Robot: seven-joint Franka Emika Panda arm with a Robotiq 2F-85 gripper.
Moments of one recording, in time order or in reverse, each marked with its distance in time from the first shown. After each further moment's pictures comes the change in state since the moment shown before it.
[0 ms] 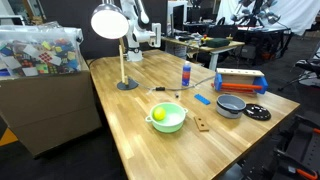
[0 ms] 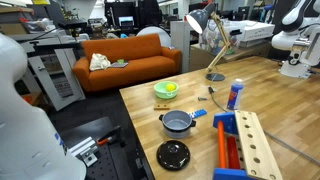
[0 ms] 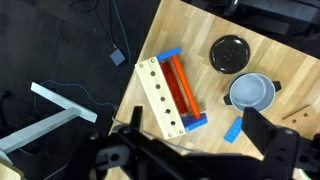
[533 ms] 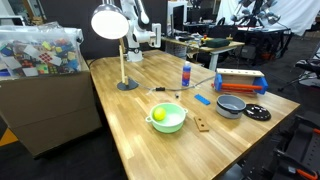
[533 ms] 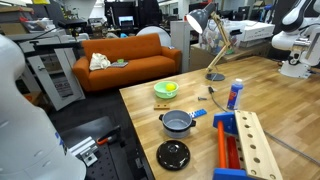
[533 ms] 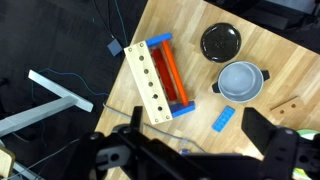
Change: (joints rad) arm 0.060 0.013 0.057 0.009 0.015 0.006 0.070
